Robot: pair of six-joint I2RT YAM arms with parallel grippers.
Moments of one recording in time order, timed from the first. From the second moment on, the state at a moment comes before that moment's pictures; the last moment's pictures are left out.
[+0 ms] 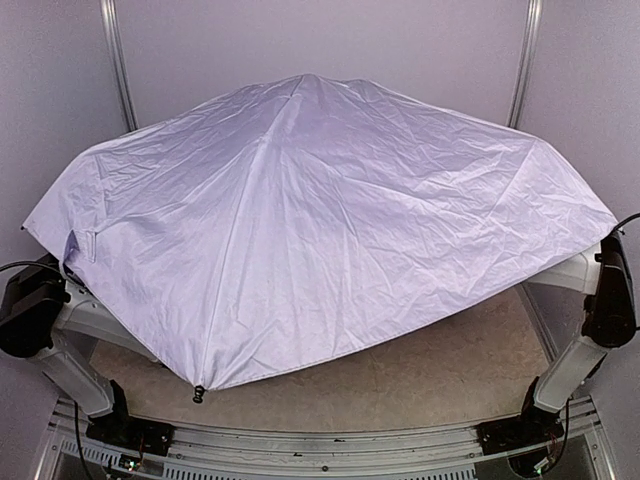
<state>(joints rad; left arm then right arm) -1.09 1.56 0.63 0.95 -0.12 -0.35 0.96 1.65 1.31 0.60 0.00 0.40</state>
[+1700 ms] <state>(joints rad) -1.04 1.42 0.56 0.81 -0.11 -0.27 0.96 1.66 1.34 0.61 0.01 0.23</state>
